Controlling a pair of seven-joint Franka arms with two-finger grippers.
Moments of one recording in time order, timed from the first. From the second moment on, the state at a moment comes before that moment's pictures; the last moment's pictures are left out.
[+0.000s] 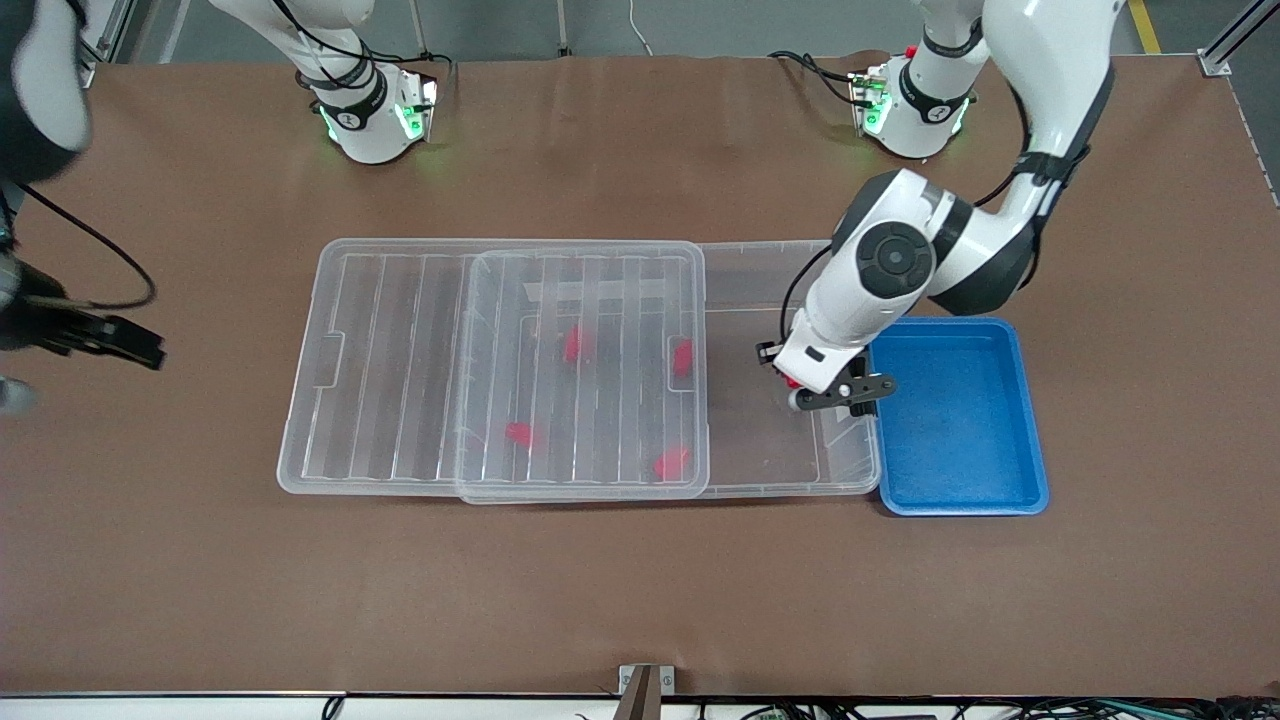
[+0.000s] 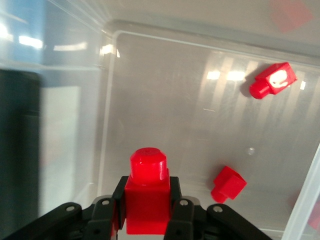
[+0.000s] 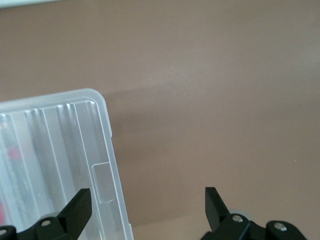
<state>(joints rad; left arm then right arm) -0.11 0.44 -0.47 -1.79 0.11 2.17 -0.77 -0.17 0.19 0.16 -1.33 -0.09 1.55 0.19</state>
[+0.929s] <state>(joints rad) -0.15 0.67 -0.48 -1.80 0.34 2.30 -0.79 -0.17 0.05 -0.03 -1.36 0.05 1.43 0.14</state>
